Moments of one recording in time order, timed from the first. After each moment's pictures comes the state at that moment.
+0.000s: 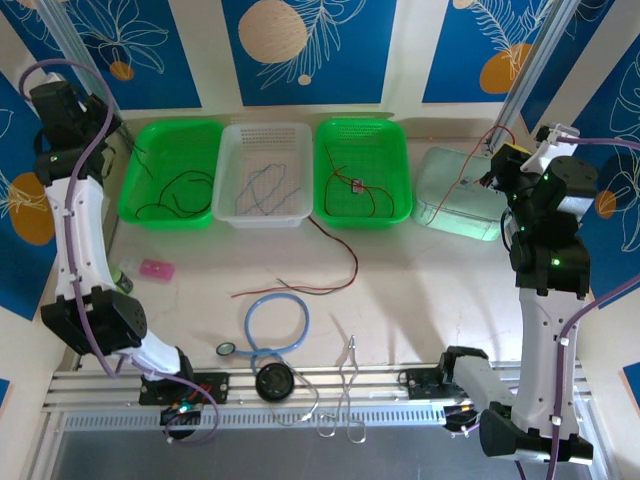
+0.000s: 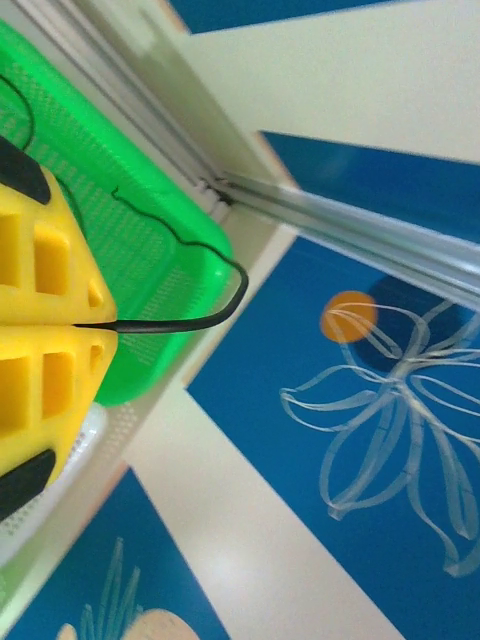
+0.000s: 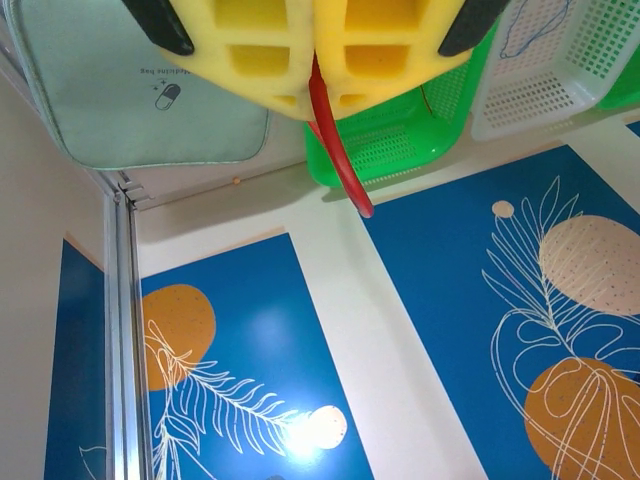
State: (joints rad) left arm 0.28 1.58 1.82 -0.60 0.03 -0.50; right arm -0.14 0.93 1.39 -0.60 -0.08 0.30
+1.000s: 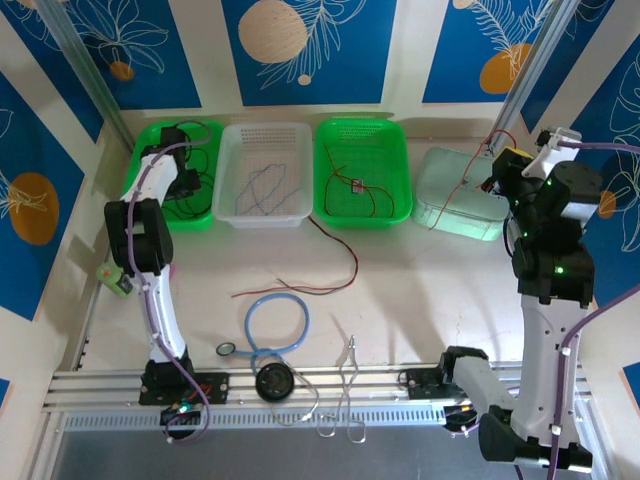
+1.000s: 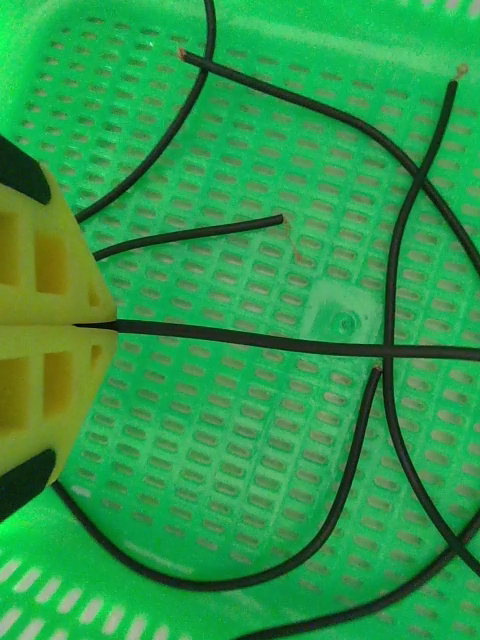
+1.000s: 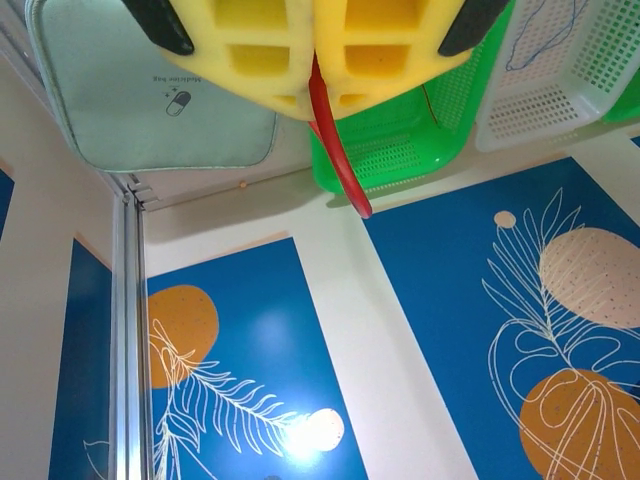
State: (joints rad) left arm 0.08 2.26 1.97 -0.92 -0.14 -0.23; right arm -0.14 0.90 1.41 -0.65 -0.08 0.26
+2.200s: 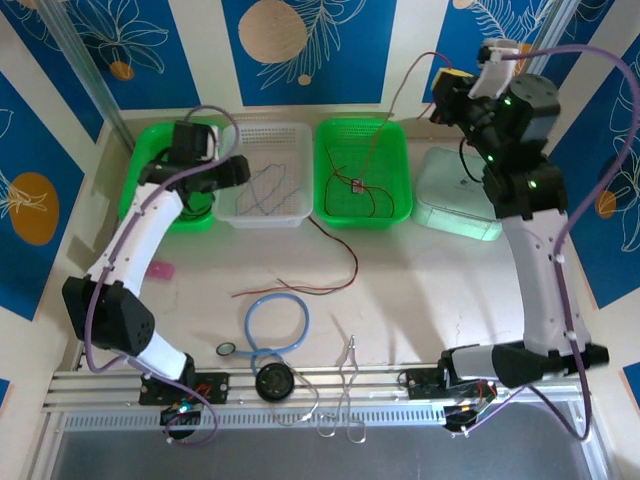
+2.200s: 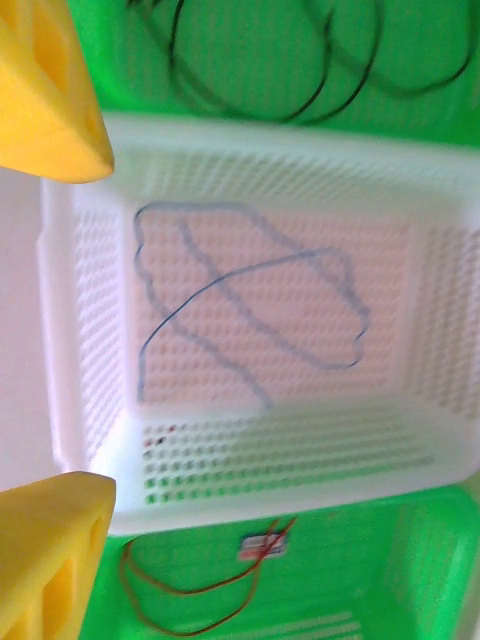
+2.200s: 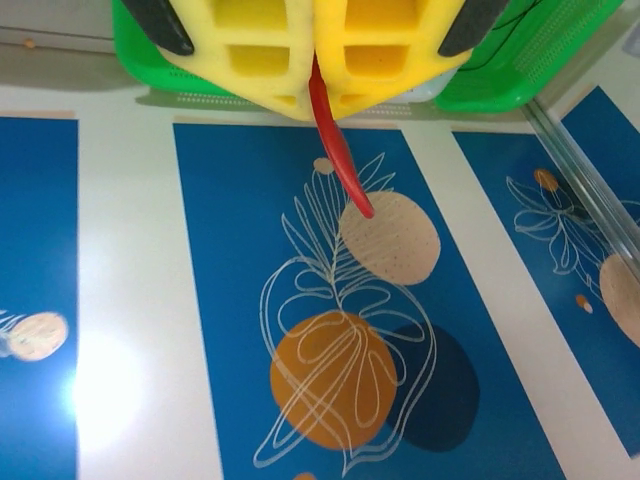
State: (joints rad) left arm -0.24 1.55 1.53 -0.76 0.06 -0.36; right arm 0.18 1.36 1.85 -0.50 -0.13 0.26
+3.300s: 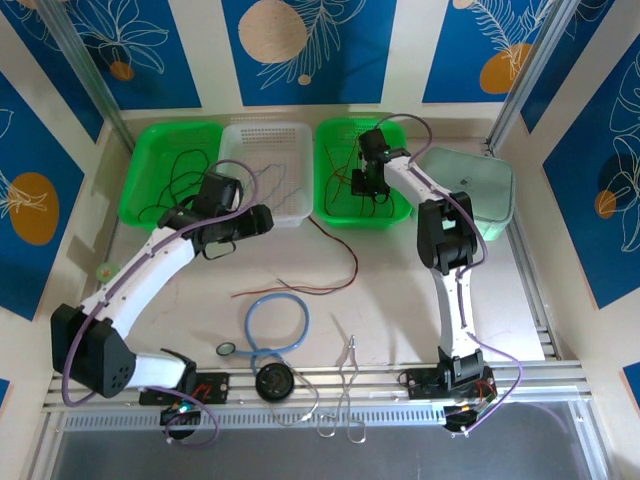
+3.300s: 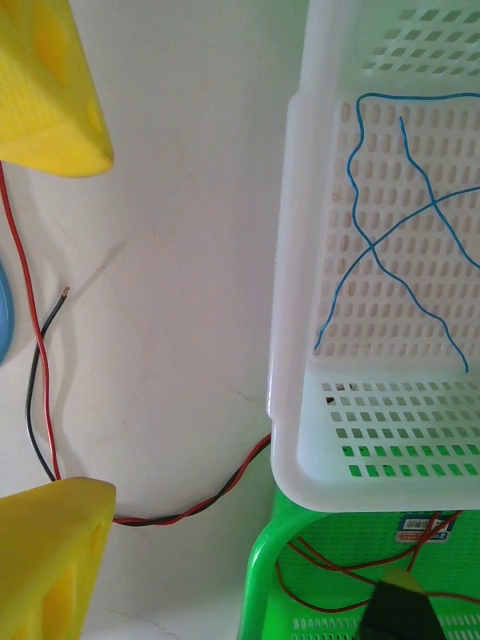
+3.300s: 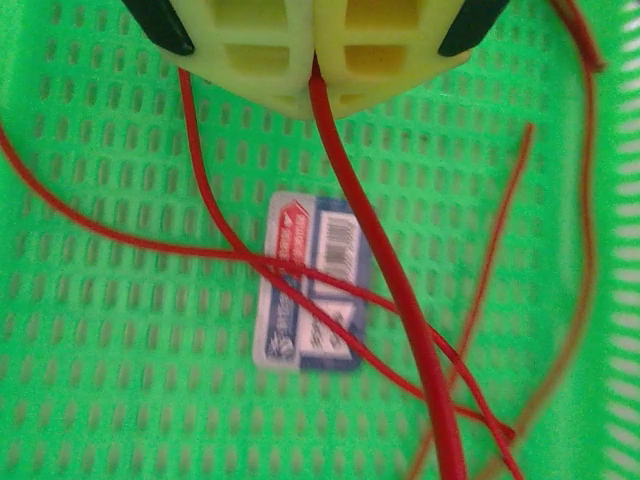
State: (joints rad) left arm -0.43 1.33 1.16 -0.71 0.05 -0.57; right arm 0.30 2.30 1.94 -0.78 -0.02 0.29
